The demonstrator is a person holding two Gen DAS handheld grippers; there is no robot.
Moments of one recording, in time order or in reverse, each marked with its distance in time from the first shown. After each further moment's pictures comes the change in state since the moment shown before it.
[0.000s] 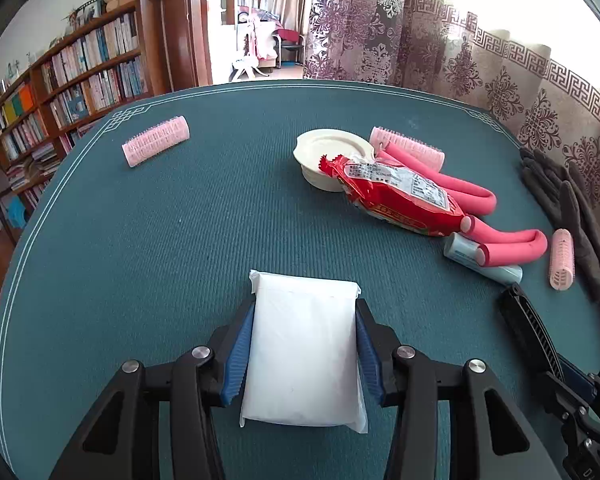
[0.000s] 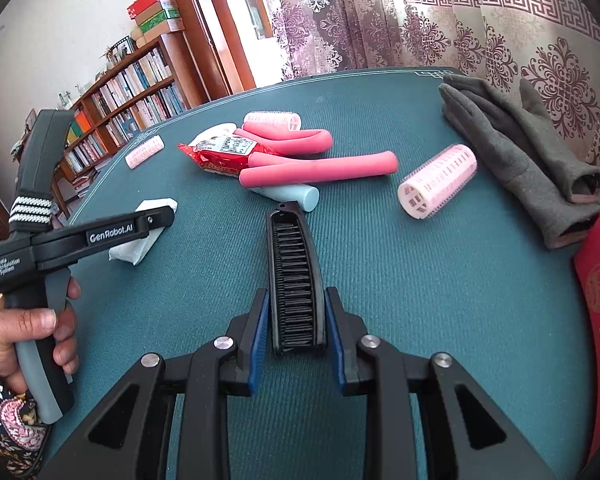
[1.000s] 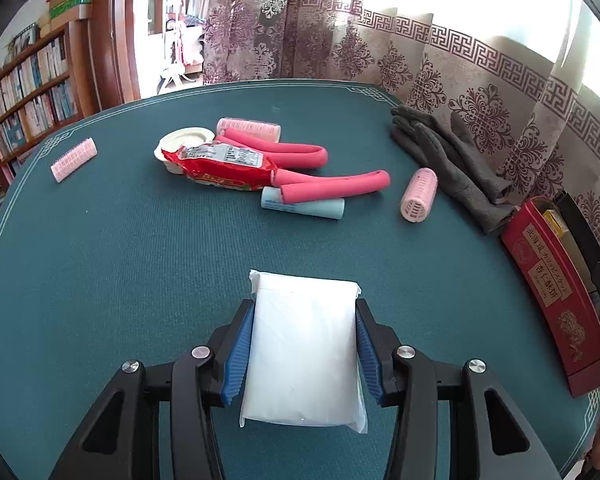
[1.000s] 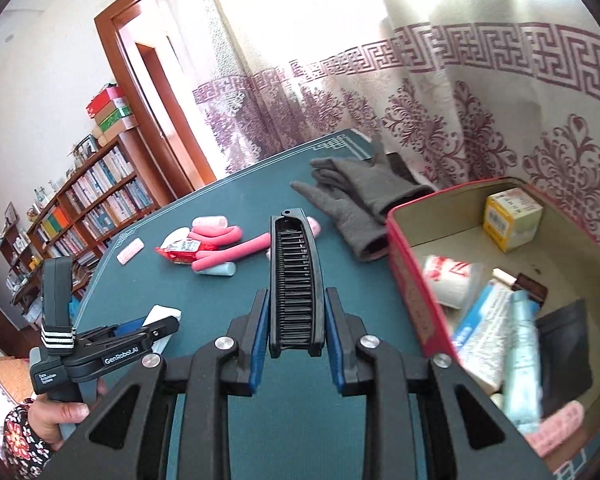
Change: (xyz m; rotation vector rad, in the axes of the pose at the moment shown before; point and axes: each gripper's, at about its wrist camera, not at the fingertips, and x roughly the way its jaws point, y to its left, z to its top) left arm -0.056 -0.092 -0.036 0.157 0.011 -0.210; right arm -0.155 -0.072 -0.023 0.212 -0.262 -0.136
